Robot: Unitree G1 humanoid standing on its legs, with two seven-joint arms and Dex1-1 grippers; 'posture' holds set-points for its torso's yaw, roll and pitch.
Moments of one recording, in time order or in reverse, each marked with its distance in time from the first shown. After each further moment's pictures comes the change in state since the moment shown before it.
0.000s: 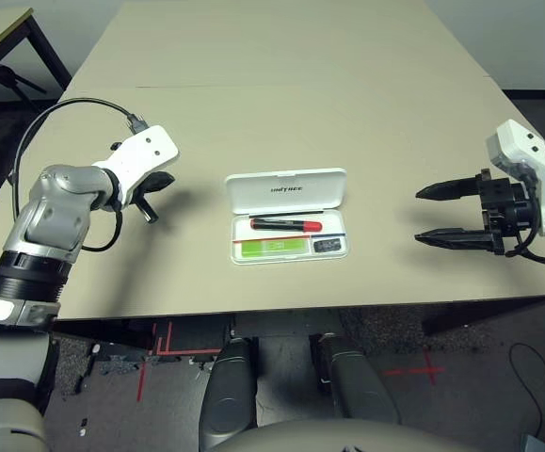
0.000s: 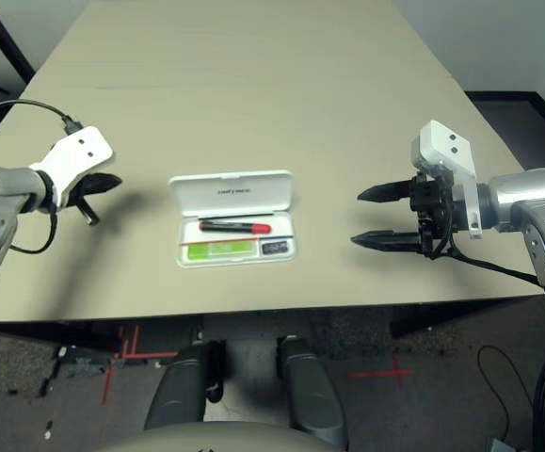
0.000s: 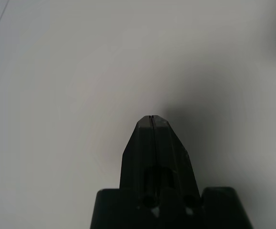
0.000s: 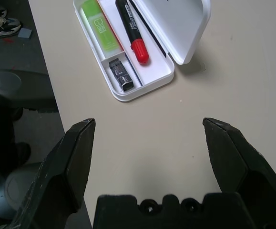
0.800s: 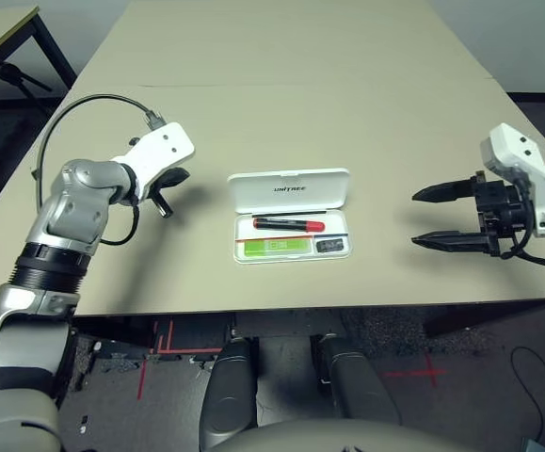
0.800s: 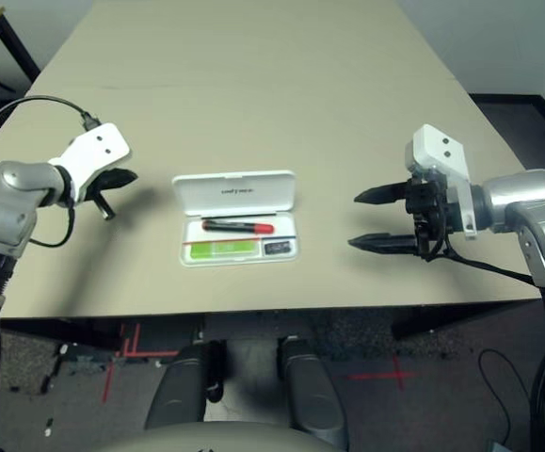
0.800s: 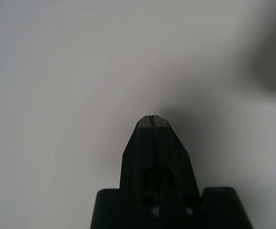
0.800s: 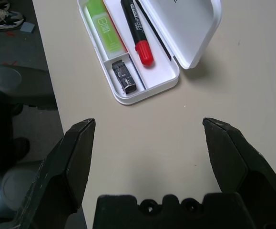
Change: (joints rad) left arm -0.017 -0.079 -0.009 0.000 0.020 -0.004 -0.024; right arm -0.019 0.012 0.033 0.010 -0.016 -0.031 0.000
